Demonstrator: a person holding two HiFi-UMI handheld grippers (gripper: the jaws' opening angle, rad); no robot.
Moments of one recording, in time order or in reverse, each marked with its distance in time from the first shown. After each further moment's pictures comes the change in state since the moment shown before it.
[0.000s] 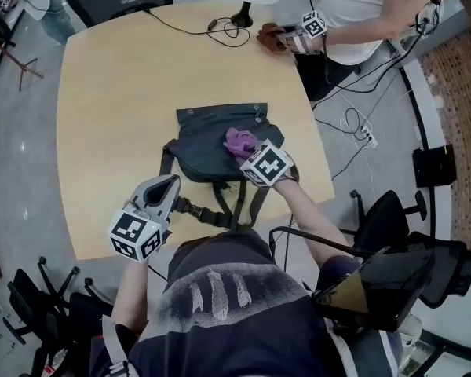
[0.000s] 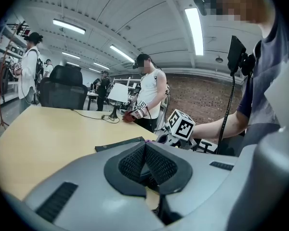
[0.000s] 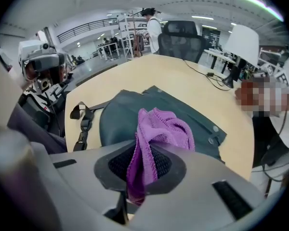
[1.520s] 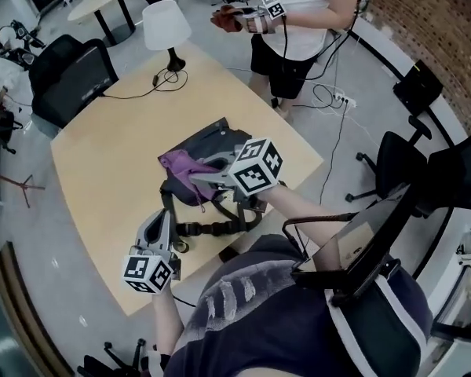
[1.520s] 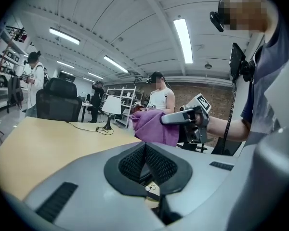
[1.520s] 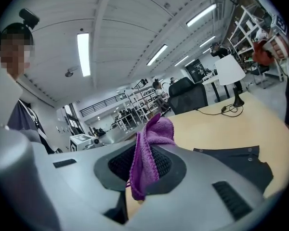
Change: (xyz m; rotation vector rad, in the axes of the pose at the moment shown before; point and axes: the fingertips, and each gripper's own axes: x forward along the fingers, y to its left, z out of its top) left arm -0.049 -0.032 0.035 0.048 -0.108 -0.043; right arm -0.184 0.114 0.124 0.282 -0.794 0.364
